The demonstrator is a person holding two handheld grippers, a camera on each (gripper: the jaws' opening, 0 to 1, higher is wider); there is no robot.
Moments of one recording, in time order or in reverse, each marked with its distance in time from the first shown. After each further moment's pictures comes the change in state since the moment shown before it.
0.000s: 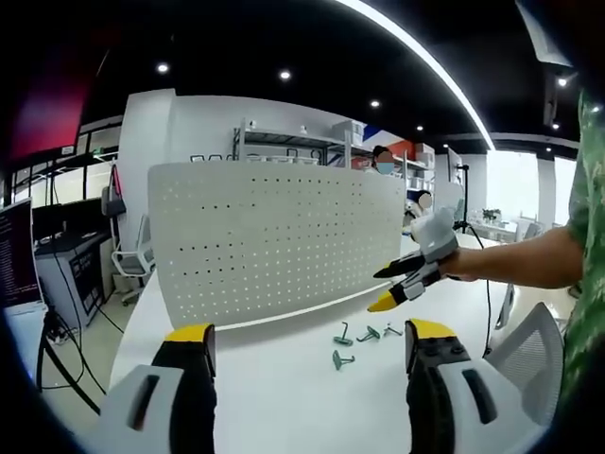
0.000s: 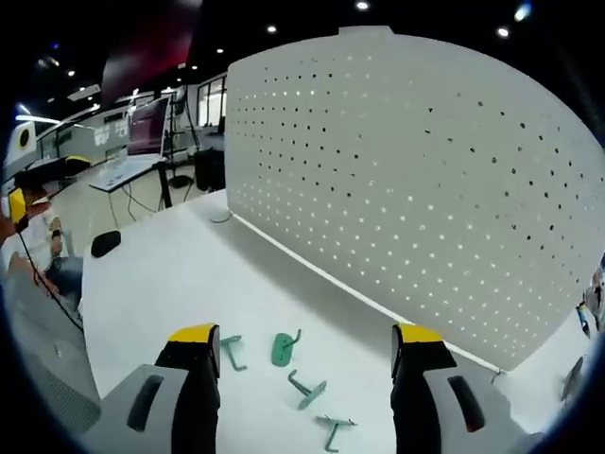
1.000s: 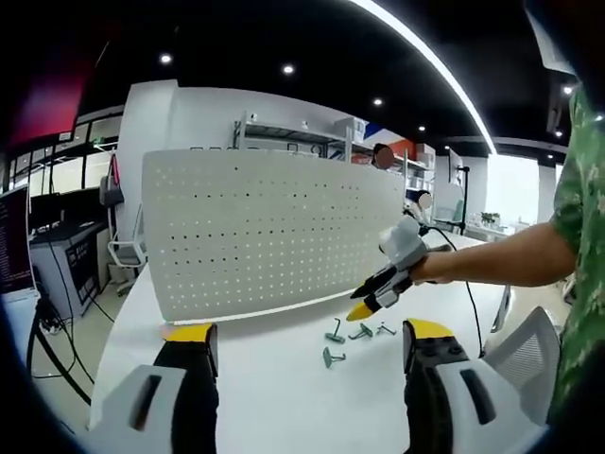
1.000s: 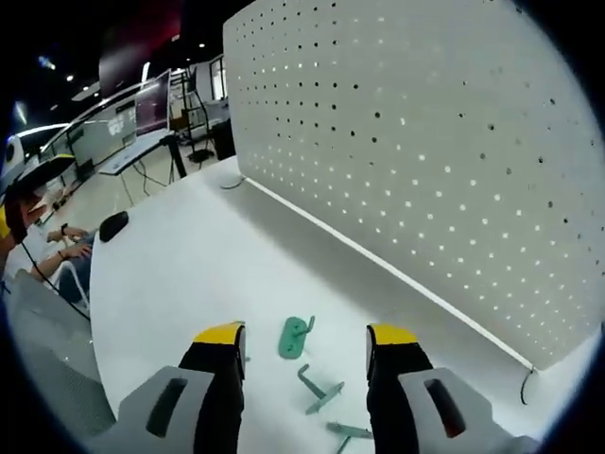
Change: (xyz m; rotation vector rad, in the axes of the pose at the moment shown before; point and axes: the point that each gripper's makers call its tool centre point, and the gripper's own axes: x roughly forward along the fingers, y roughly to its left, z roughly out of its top) left arm 0.008 -0.011 -0.010 -0.033 0.023 -0.011; right arm 0.042 0.010 -0.031 0.032 0.170 0.146
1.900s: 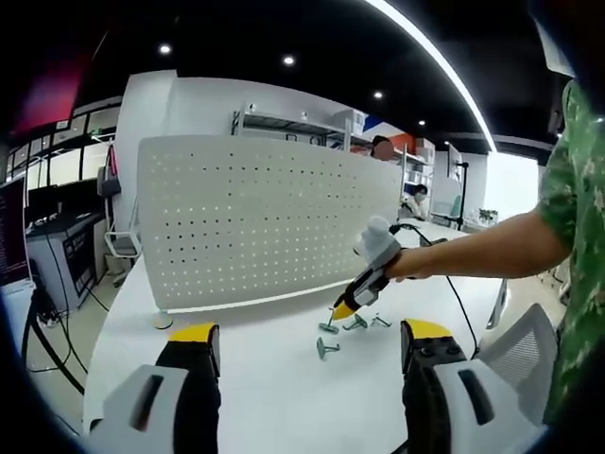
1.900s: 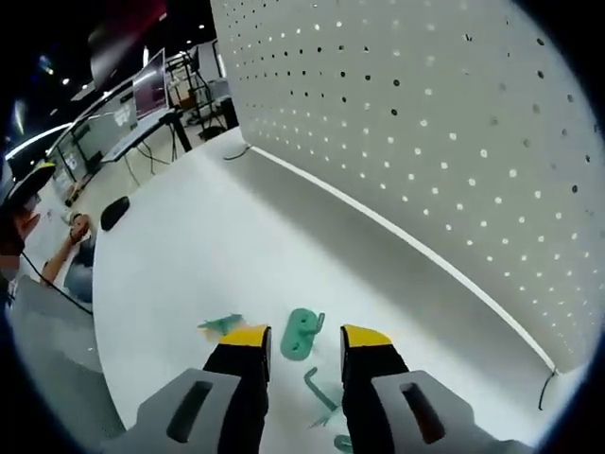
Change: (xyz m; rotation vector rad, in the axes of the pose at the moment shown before) left arm 0.004 -0.007 -0.013 -0.015 0.041 -0.014; right arm 0.036 0.002 -0.020 0.035 0.141 0.088
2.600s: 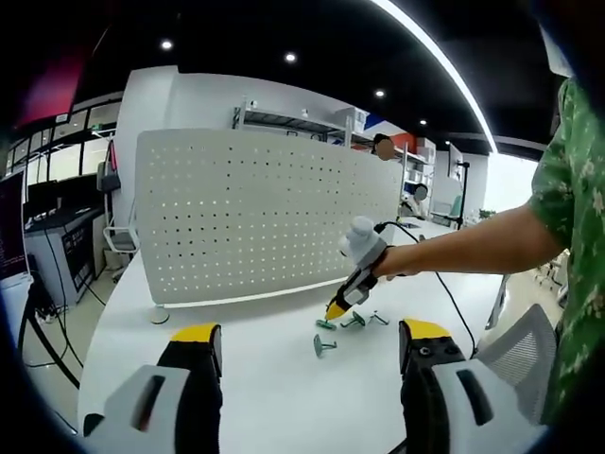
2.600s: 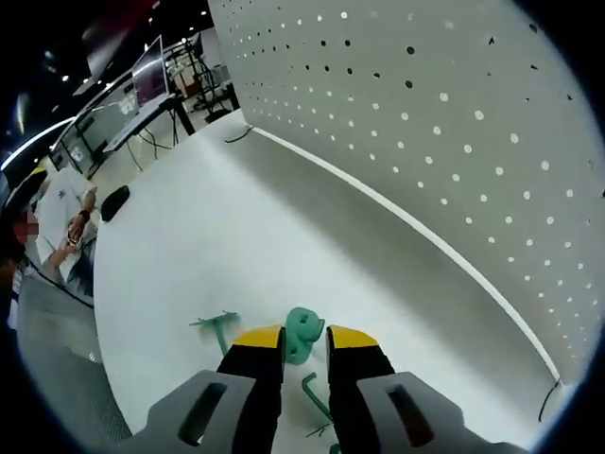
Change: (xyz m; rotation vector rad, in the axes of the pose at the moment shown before) left arm 0.003 -0.003 -0.006 -0.016 0.011 0.001; right arm 0.017 -0.001 -0.006 -0.005 0.092 0.050
